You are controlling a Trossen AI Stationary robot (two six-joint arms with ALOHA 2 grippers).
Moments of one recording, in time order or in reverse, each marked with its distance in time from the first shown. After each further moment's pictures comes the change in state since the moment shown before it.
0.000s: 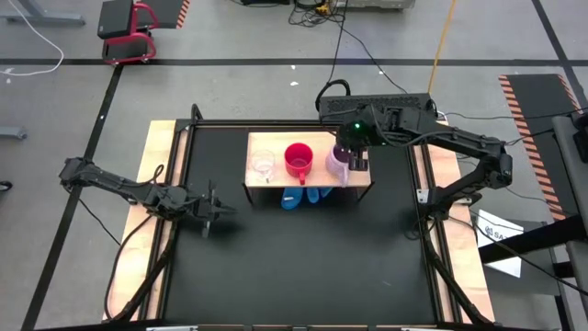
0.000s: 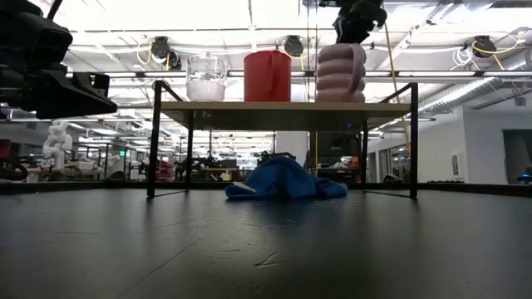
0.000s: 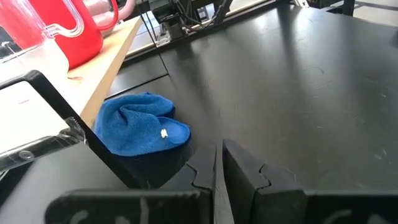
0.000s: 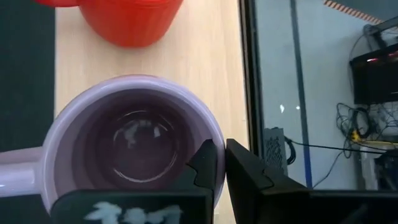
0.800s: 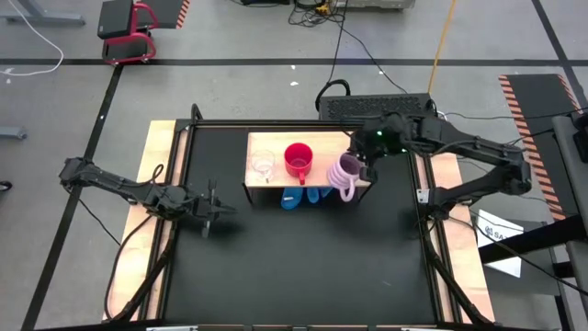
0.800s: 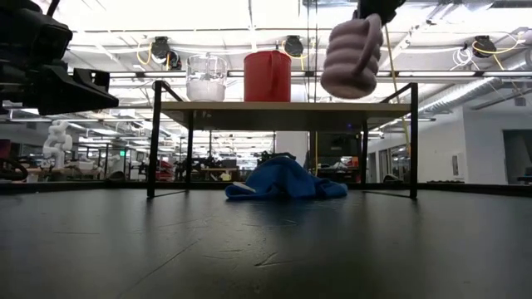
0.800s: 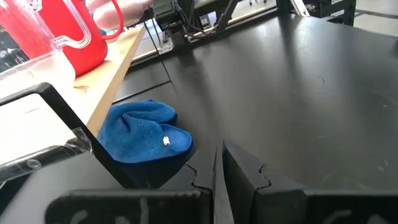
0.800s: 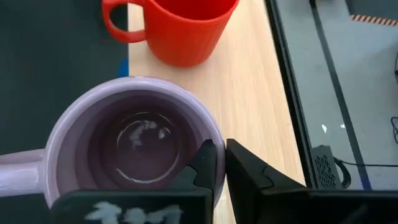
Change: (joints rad) left arm 0.000 0.000 0.000 0.028 0.000 0.000; right arm 0.027 -0.186 -0.161 0.086 -0.163 0.152
